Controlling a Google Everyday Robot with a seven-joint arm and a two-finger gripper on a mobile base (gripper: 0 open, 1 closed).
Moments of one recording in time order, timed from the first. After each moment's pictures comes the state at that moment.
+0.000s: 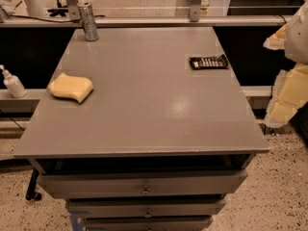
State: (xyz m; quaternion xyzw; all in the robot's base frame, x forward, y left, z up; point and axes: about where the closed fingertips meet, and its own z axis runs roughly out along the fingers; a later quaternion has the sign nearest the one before) arm 0.438 -0.216 0.977 -0.60 0.78 -0.04 0.16
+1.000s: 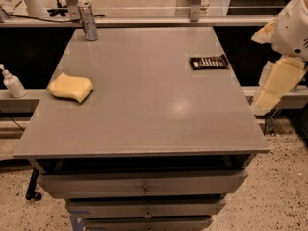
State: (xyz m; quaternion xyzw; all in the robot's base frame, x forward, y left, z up) arm 0.469 -0.207 0.974 -0.61 0.77 -0.02 0.20
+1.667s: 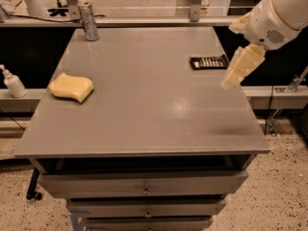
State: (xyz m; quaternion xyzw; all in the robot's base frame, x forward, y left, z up) arm 0.563 -0.183 0.953 -0.60 0.75 0.03 0.28
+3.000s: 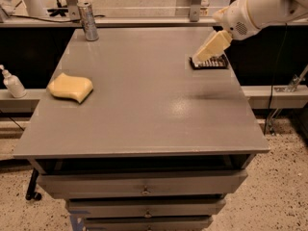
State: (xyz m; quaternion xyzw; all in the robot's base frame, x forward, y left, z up) arm 0.679 -0.150 0.943 -0.53 0.74 0.11 0.40
